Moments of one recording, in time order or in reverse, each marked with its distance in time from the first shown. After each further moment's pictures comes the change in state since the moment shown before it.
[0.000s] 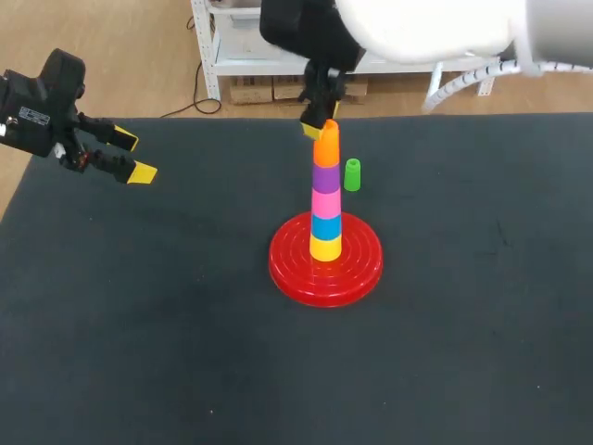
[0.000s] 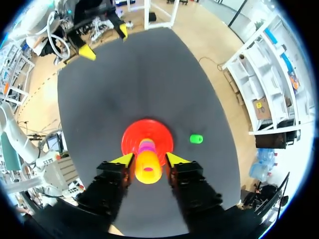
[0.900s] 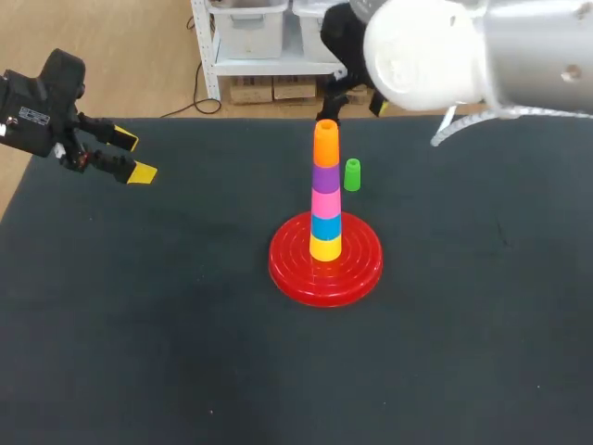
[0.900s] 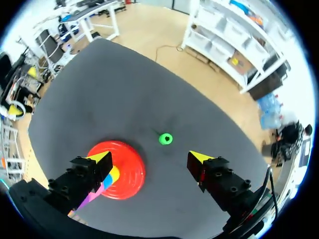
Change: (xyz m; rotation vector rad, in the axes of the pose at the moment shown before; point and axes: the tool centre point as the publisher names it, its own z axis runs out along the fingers) left arm 0.000 0.000 0.000 0.000 0.000 0.000; right arm 0.023 -0.117 0.098 0.070 -0.040 0.508
